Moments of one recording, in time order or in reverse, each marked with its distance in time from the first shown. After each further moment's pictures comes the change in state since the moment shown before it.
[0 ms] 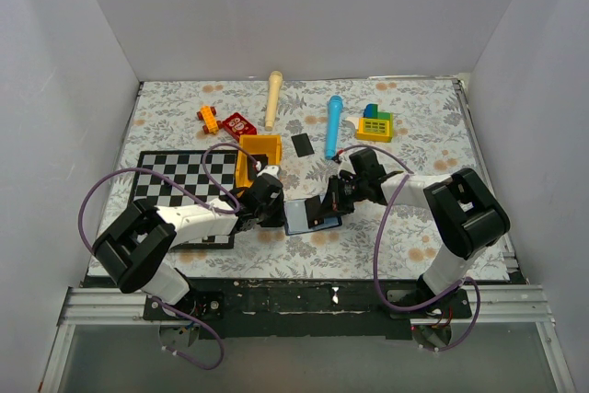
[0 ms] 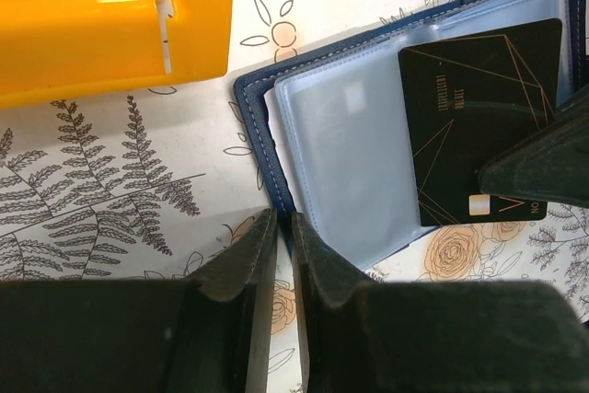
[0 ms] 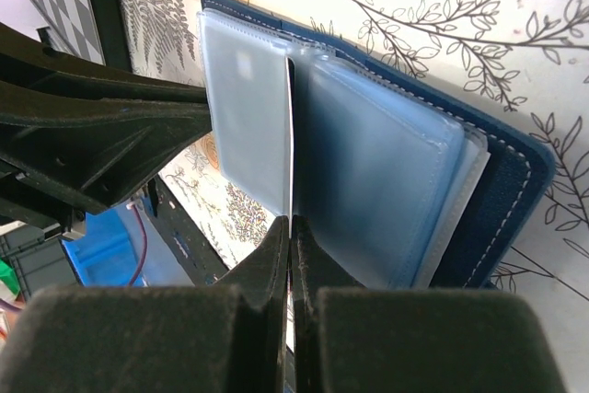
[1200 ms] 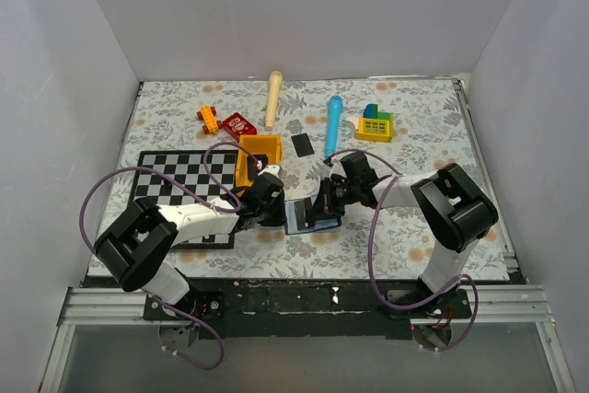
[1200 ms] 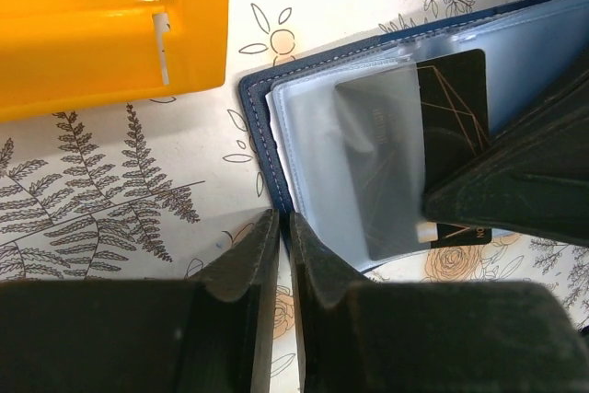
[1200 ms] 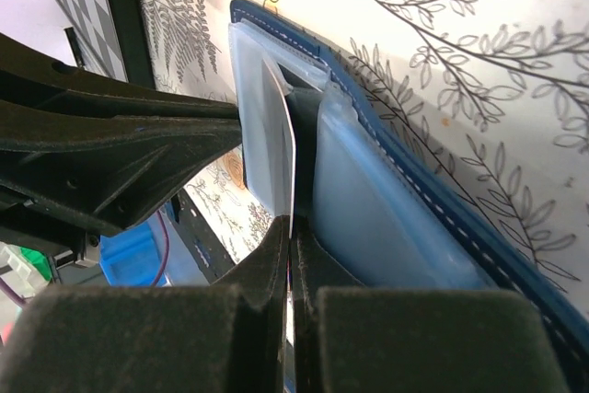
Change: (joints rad) left arm 0.001 0.015 0.012 0.002 0.008 0.008; right arm 0.051 0.069 -0.013 0.143 -0.022 0.112
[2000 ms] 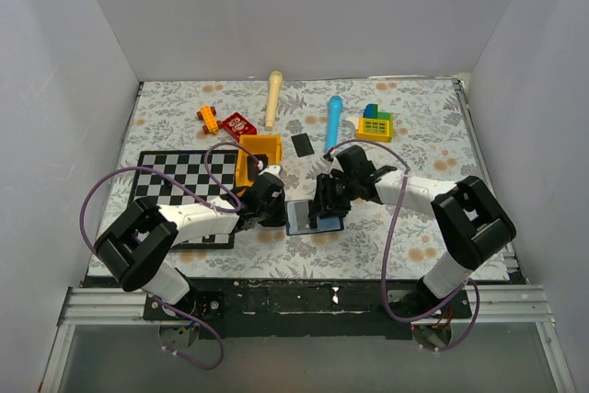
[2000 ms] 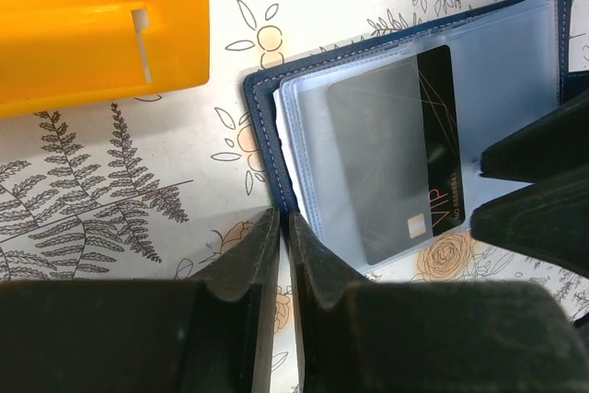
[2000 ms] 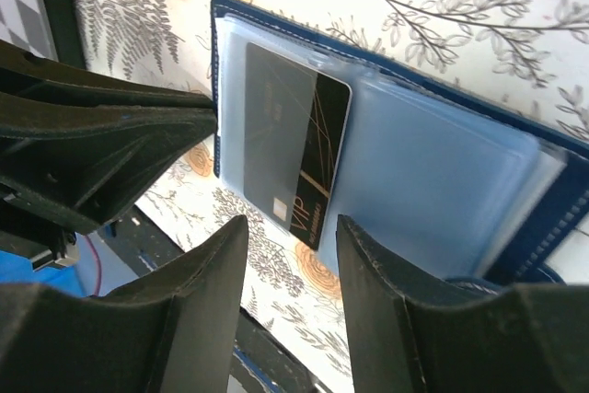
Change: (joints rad) left arm 0.001 0.000 0.002 0.002 0.007 0.000; right arm 0.056 -0.127 0.095 -0.311 0.219 -0.121
